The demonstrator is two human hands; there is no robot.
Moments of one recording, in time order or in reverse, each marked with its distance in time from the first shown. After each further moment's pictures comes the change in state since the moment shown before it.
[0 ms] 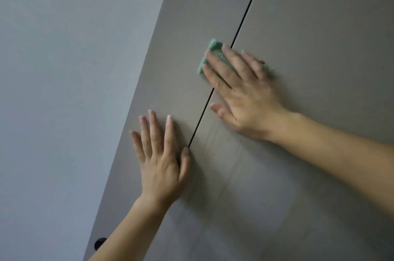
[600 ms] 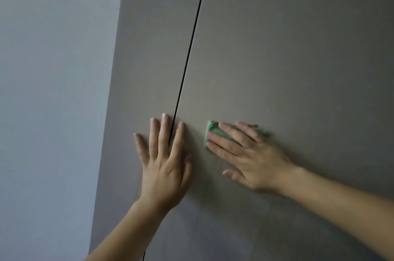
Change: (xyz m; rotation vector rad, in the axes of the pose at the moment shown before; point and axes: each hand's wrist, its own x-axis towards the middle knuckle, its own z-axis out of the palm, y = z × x) left_hand 0.013 0.039 -0.007 0.068 -0.187 0.231; right_hand -0.141 -0.016 0.009 0.020 -0.158 -0.096
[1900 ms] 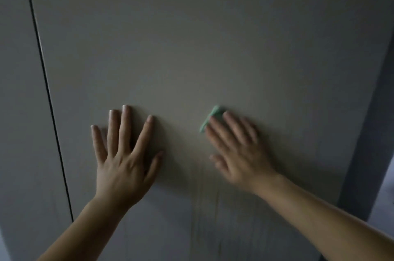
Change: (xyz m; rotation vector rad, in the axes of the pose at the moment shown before) left_hand 0.024 0.112 0.023 0.122 -0.097 0.233; right_hand -0.164 0.029 0.034 0.069 0.073 0.543
